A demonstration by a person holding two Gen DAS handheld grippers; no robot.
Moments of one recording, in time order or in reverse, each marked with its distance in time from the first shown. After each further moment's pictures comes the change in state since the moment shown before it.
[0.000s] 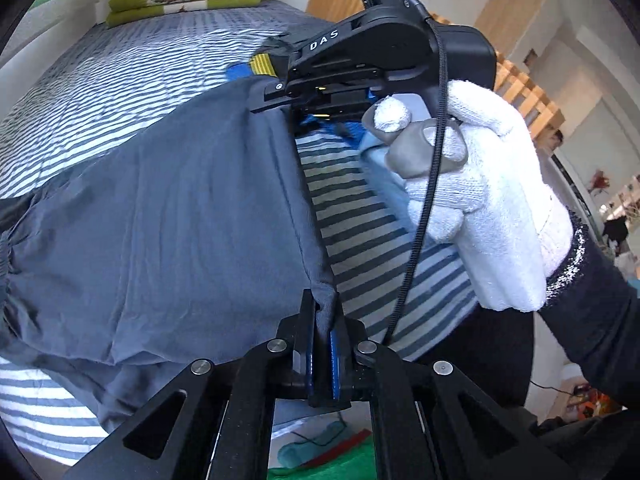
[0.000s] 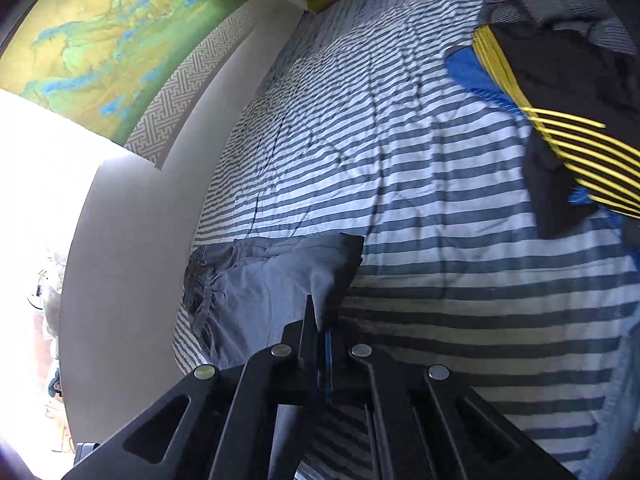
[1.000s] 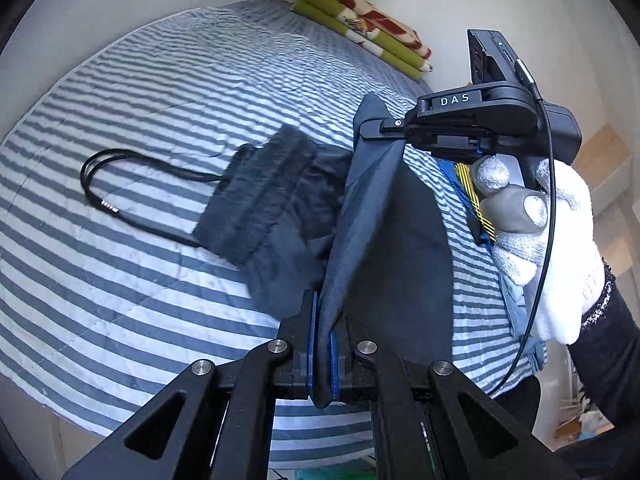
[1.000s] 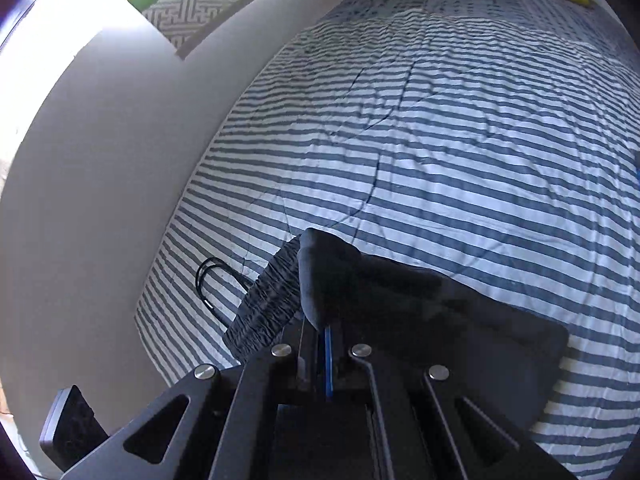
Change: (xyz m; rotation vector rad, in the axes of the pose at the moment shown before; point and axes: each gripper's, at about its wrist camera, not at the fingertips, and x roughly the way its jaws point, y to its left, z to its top) left arm -0.145 0.368 -0.114 -0.532 -0.228 0.072; right arm 0.221 0.243 0.004 -0.319 0.207 -0.207
